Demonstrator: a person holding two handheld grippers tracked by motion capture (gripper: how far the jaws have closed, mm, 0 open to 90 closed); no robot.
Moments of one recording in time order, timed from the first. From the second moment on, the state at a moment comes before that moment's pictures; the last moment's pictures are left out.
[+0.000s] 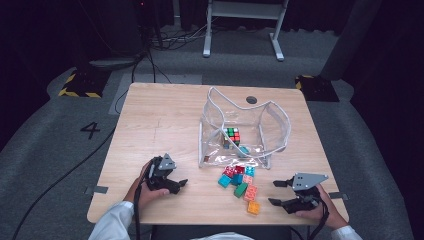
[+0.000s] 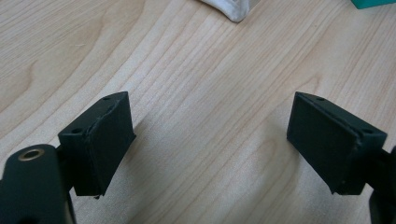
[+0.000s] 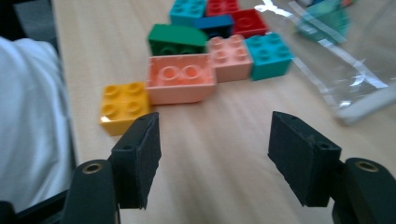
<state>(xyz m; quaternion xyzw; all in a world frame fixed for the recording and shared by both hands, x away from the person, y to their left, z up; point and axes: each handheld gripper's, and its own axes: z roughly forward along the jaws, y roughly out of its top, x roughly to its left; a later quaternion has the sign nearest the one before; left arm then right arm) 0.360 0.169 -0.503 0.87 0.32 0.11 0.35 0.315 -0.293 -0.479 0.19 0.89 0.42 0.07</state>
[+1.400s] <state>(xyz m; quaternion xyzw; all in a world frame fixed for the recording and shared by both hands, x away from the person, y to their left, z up) 0.360 0.169 -0.503 0.87 0.32 0.11 0.35 0.292 -0.261 -0.502 0.10 0.90 0.42 0.08</state>
